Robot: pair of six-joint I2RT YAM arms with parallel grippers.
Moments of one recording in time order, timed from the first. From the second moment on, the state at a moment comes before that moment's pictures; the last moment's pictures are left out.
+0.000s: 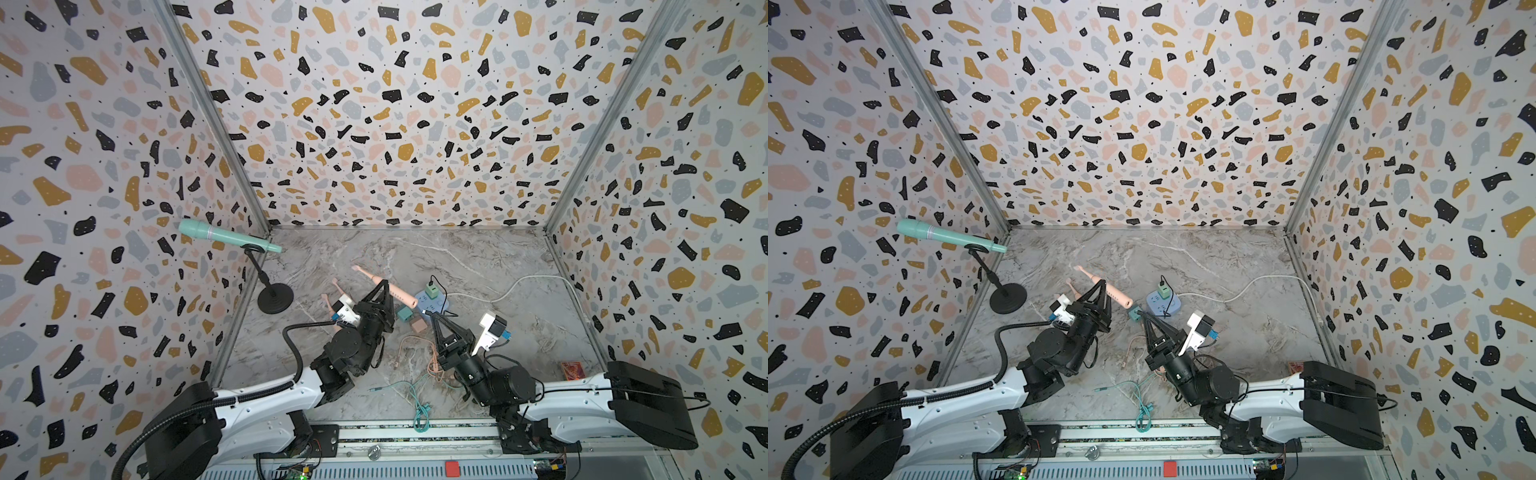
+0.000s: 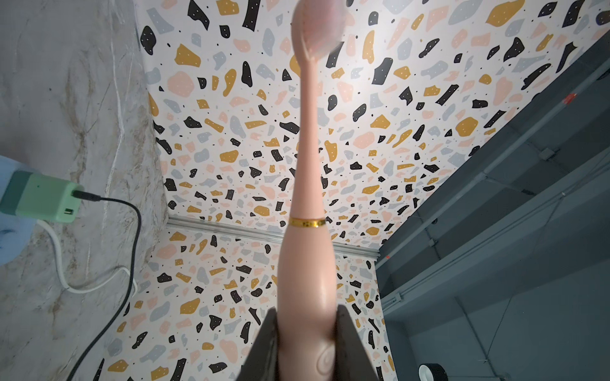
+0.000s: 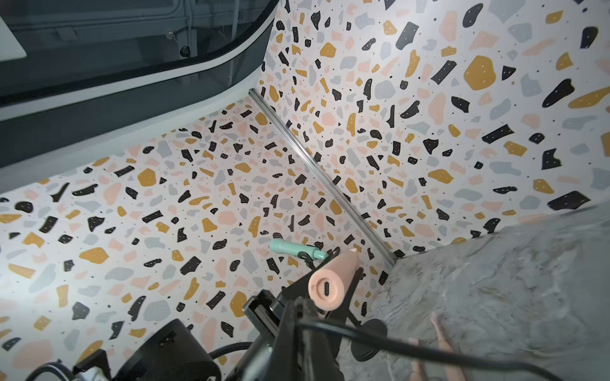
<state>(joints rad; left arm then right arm) -0.98 1.09 0.44 0.84 -0.60 -1.79 1.32 1.24 0.33 1.50 0.54 0.42</state>
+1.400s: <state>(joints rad) -1.02 1.13 0.44 0.89 -0.63 -1.84 1.31 1.30 0.38 1.45 0.64 0.38</state>
